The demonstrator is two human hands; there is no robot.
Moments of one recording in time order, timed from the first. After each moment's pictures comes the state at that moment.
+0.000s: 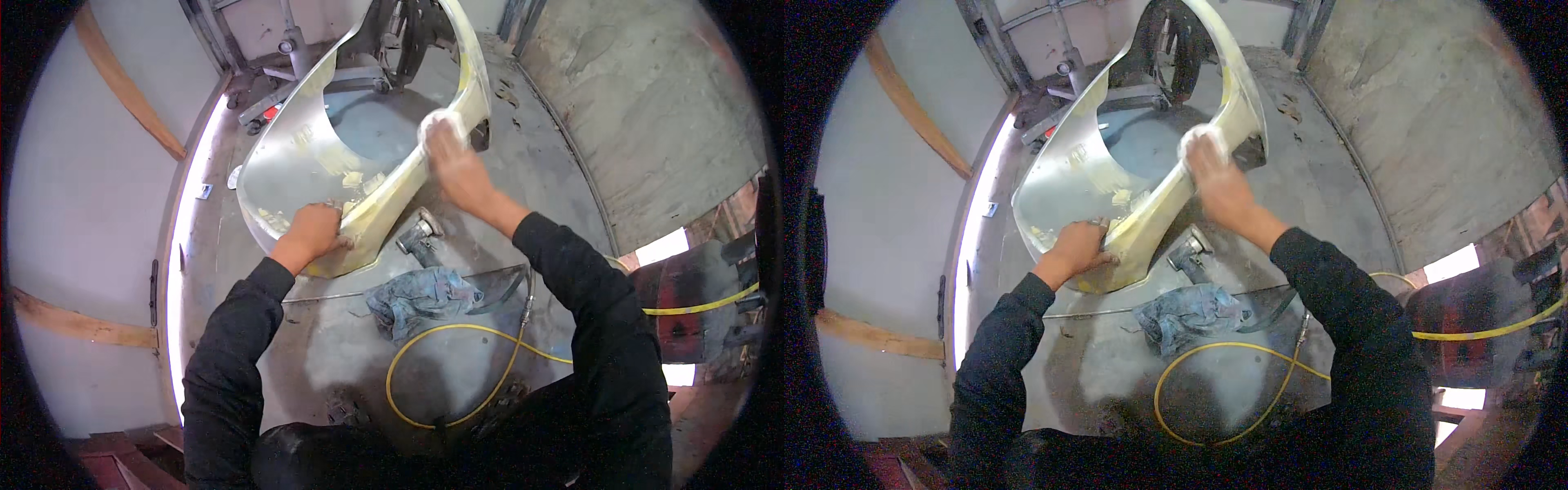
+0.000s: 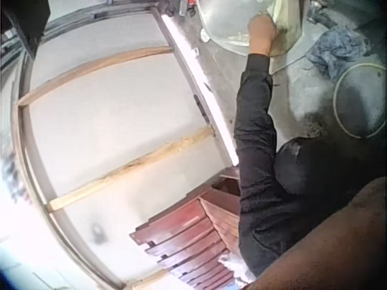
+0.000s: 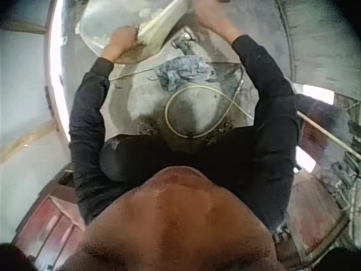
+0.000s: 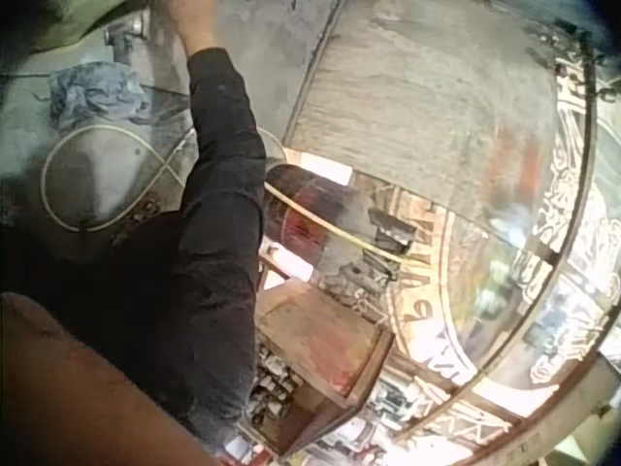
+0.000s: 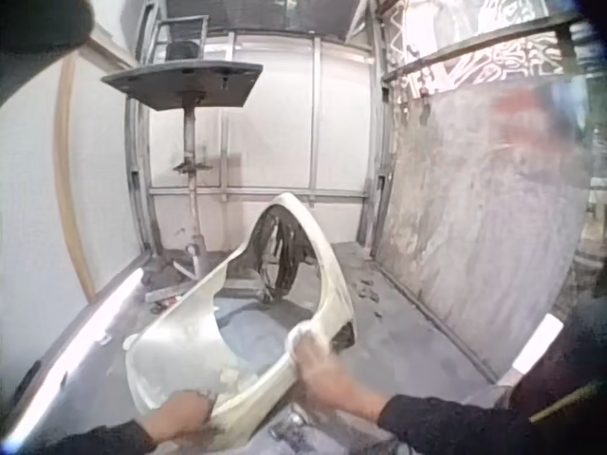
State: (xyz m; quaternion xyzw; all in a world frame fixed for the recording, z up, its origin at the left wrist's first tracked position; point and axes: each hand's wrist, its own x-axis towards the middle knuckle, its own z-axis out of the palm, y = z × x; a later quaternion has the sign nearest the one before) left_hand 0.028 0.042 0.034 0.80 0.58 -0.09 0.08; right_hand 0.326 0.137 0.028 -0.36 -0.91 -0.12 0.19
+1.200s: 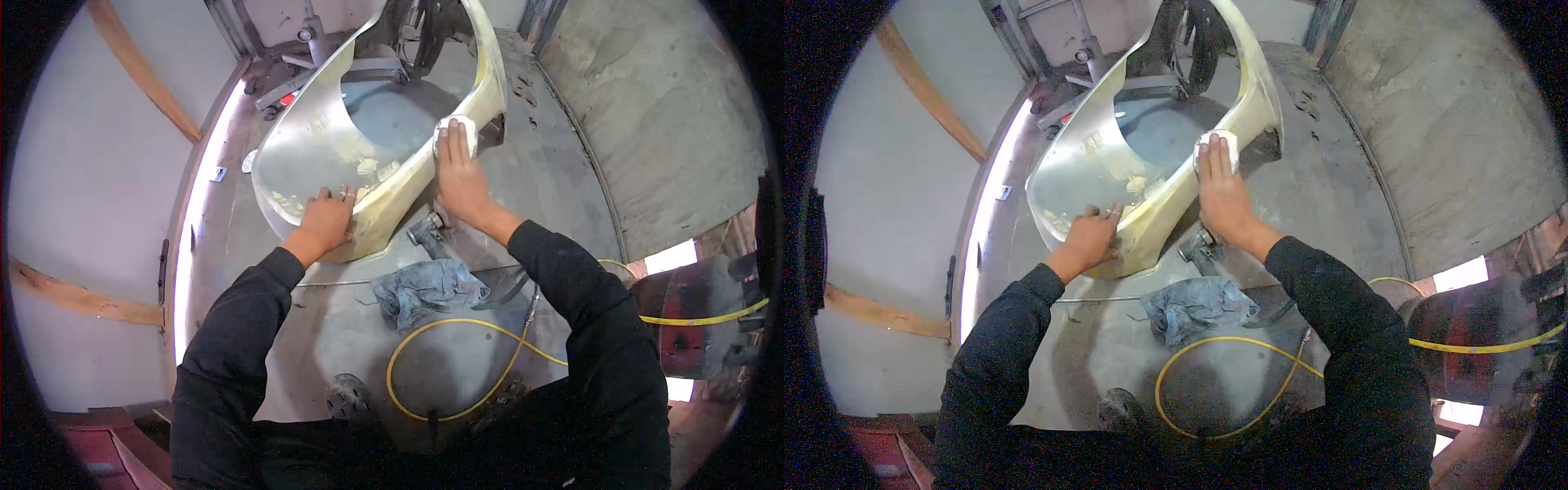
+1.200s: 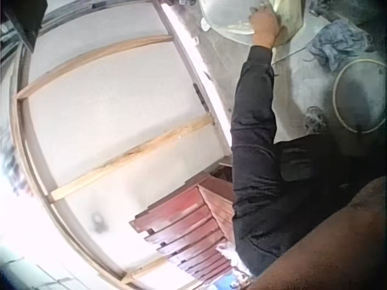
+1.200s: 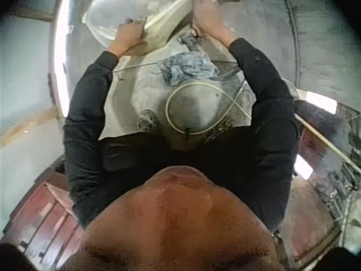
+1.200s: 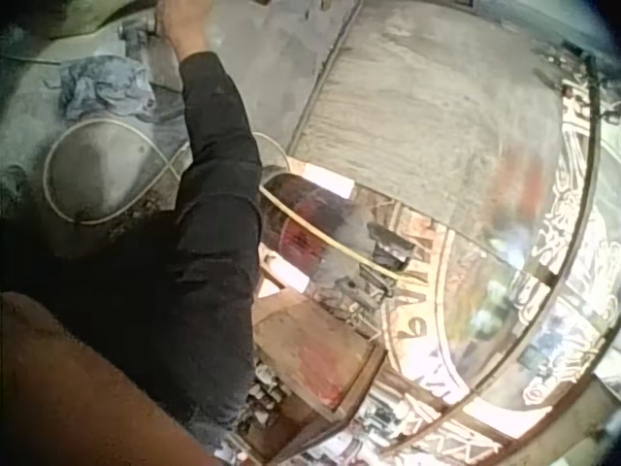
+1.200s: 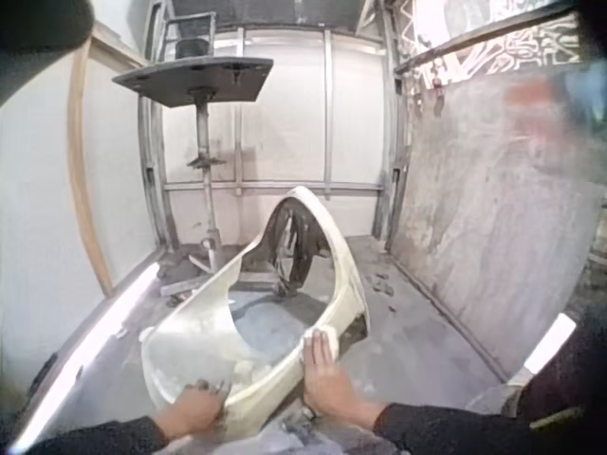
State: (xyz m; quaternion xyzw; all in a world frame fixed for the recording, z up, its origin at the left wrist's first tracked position) left_hand 0.025 0.023 0.017 0.80 0.59 -0.10 0.01; right_hand 0.300 0.112 0.012 -0.44 -0.86 -0.13 0.21
